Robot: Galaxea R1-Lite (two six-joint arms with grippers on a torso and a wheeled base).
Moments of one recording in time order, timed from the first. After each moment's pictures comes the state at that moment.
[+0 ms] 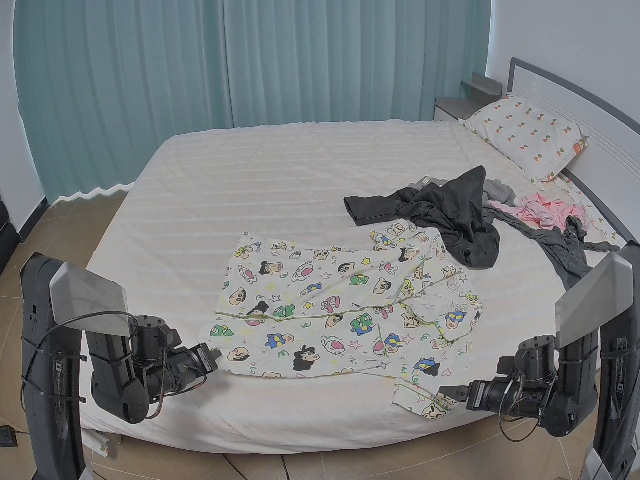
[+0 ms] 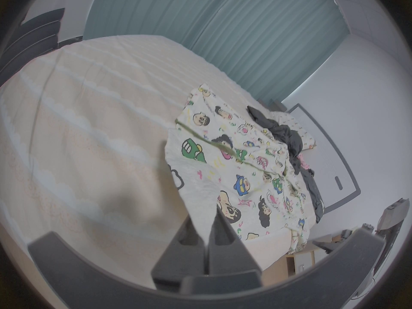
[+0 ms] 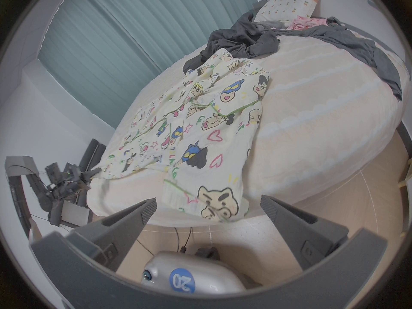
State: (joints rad) left arm -0.14 2.44 -0.41 -1.50 -0.23 -0.61; right arm 0.27 2.41 -0.12 -1.55 0.17 0.45
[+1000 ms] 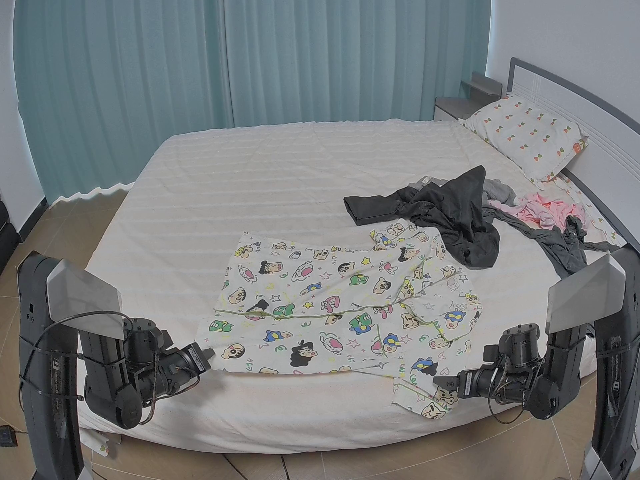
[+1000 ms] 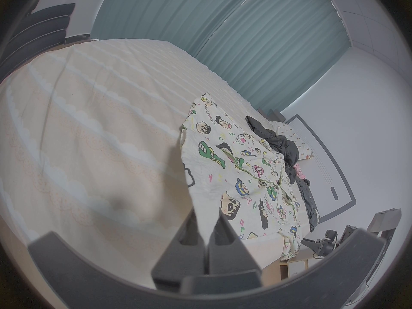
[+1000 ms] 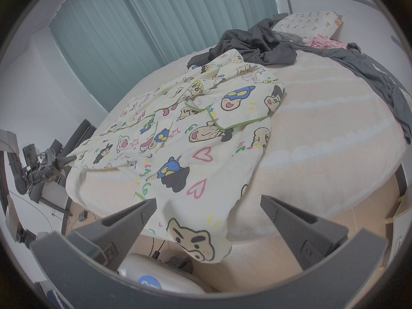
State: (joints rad) left arm -0.12 2.43 -0.35 -1.55 -0.23 -0.65; right arm 0.22 2.43 -0.32 -1.35 0.15 0.23
